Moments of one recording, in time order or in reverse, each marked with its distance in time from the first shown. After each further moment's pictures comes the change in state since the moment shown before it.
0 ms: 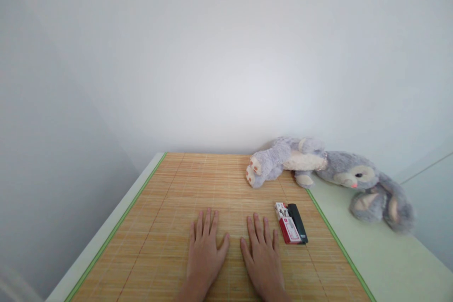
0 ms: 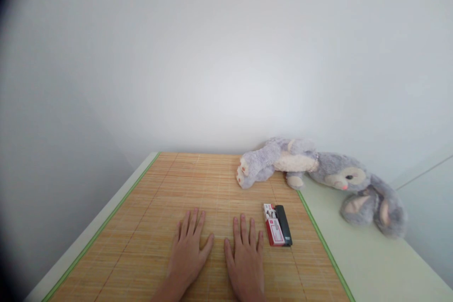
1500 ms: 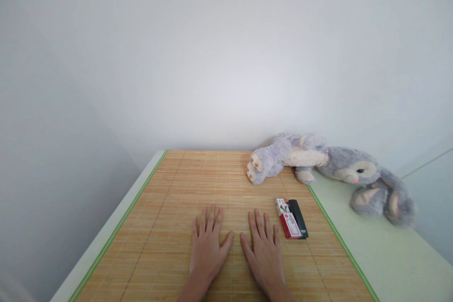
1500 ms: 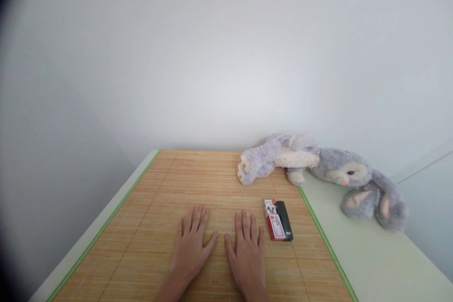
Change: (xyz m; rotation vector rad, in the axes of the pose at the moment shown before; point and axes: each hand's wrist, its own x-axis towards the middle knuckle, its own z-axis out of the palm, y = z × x) left_hand 0.000 0.004 -0.009 0.008 -0.070 0.018; right_hand 0.001 0.001 0.001 0.000 -0.012 0.011
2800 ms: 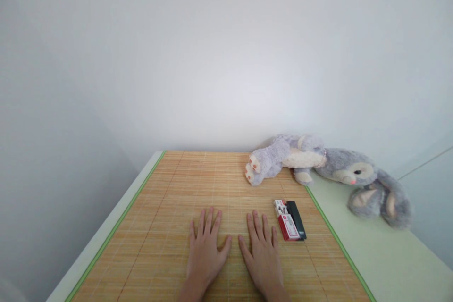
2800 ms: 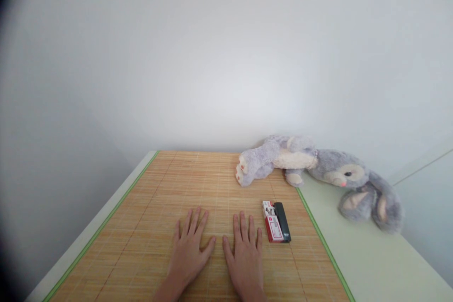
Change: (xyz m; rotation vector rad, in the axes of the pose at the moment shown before) left_hand -0.002 -0.002 -0.002 -0.024 -0.011 0.018; right_hand 0.001 0.003 0.002 0.082 0.030 -0.010
